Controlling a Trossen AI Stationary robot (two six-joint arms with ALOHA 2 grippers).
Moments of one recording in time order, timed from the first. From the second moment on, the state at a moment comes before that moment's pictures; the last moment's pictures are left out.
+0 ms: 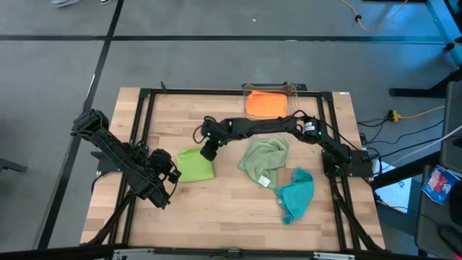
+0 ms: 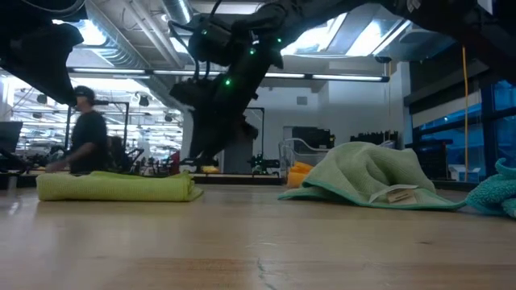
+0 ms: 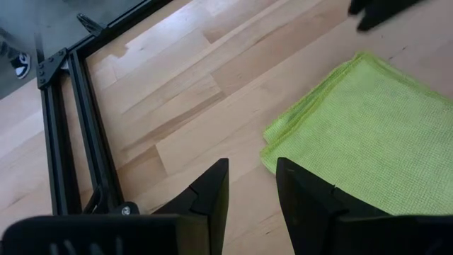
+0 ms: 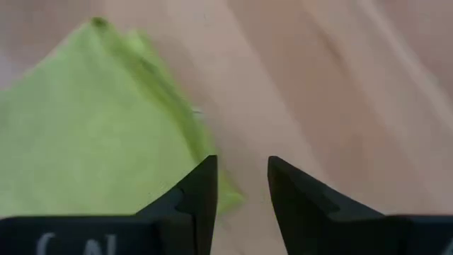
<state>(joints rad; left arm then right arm) -0.75 1.45 0.92 -1.47 -0.72 -1.90 -0.11 2.33 1.93 -0.60 0.06 0.39</state>
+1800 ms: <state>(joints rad) -0.73 1.45 0.92 -1.45 -0.72 -1.96 -0.04 1.60 1.15 -1.04 0.27 0.26</state>
